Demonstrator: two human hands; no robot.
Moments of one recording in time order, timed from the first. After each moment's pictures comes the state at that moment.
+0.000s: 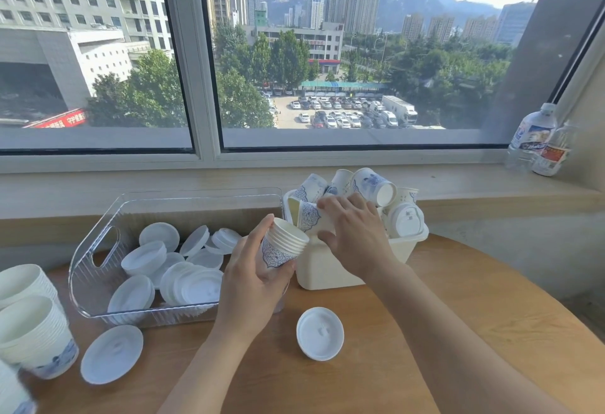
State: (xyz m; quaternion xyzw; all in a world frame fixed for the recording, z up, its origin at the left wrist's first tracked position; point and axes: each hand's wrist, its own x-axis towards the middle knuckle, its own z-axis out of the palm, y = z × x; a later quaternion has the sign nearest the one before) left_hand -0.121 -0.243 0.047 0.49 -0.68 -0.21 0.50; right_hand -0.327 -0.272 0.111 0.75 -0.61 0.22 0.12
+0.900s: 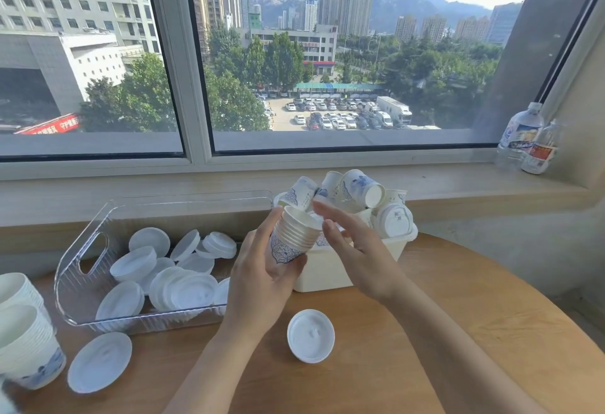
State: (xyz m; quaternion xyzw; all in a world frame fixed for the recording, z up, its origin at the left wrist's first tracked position) left_hand -0.151 -0.240 0.064 0.46 -0.70 -0.20 0.52; right_hand -0.344 -0.229 0.112 0.70 -0.52 0.44 -0.24
